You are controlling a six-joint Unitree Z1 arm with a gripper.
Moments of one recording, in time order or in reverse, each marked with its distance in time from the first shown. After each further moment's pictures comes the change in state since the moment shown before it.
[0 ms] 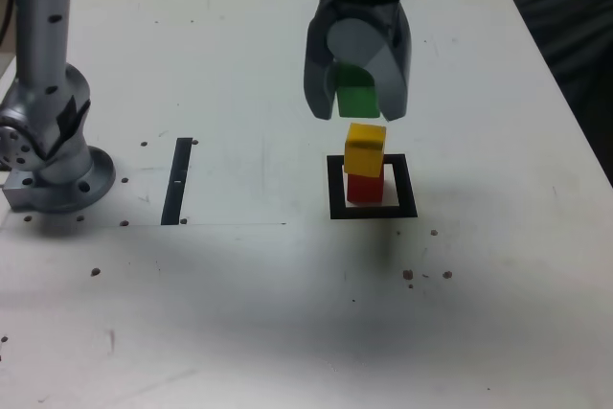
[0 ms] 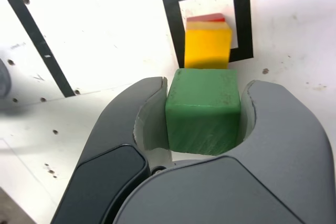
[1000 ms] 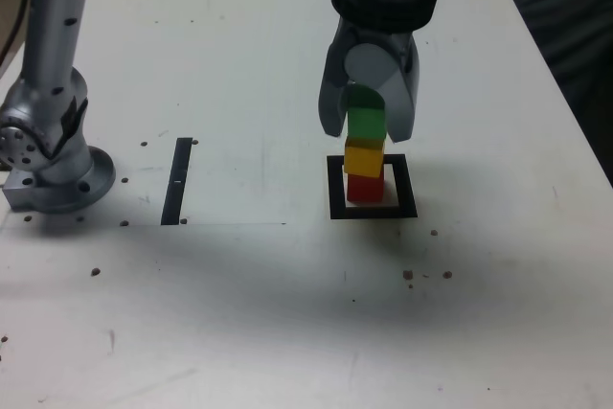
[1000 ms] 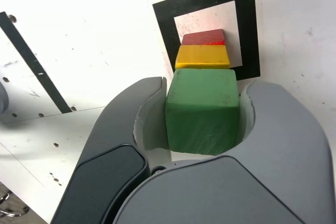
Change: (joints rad) arm 0.068 0.082 0.031 -0.066 -0.043 0.101
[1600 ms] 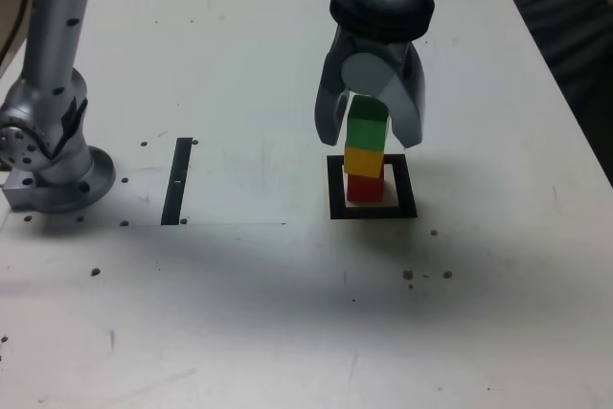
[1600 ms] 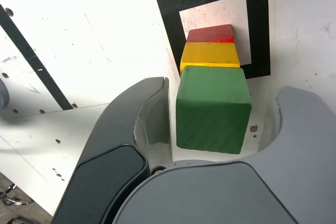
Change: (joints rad) arm 0.011 0.008 0.032 -0.014 -0.025 0.011
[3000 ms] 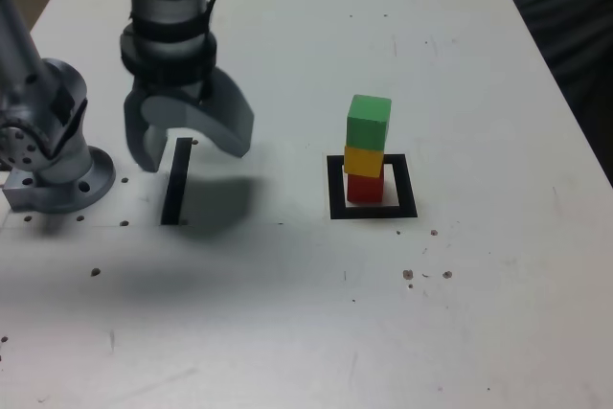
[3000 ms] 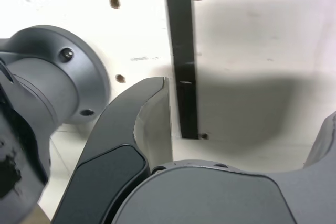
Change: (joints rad) arm 0.001 -0.505 0.943 -0.406 0.023 -0.190
